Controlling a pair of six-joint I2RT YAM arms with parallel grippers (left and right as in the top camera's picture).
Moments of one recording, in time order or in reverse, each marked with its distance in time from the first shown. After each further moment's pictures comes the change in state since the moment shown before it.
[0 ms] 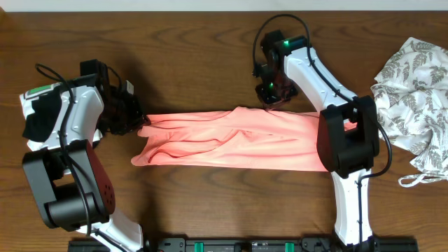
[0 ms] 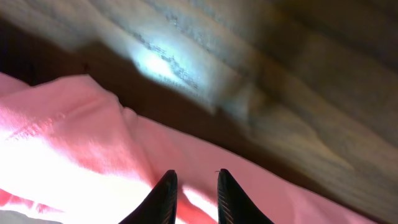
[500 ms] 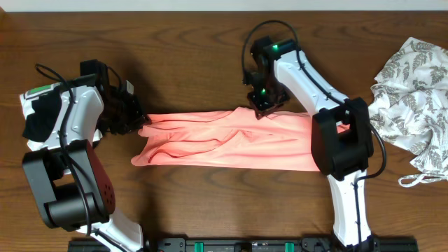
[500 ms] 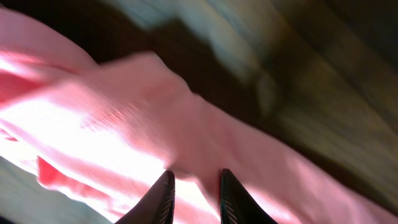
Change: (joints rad) left arm 0.000 0.000 0.000 0.000 0.000 -0.003; right arm 0.066 0.000 -0.002 -0.020 -0.040 -0.040
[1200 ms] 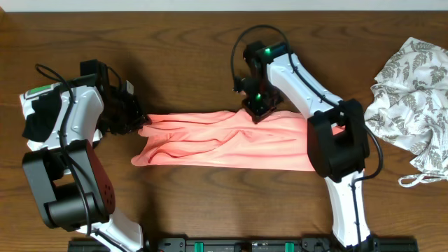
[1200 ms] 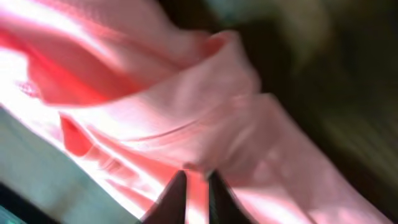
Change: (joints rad) left arm 0.000 0.000 0.000 0.000 0.000 0.000; right arm 0.036 0.000 -0.006 -0.049 -0.032 -0.171
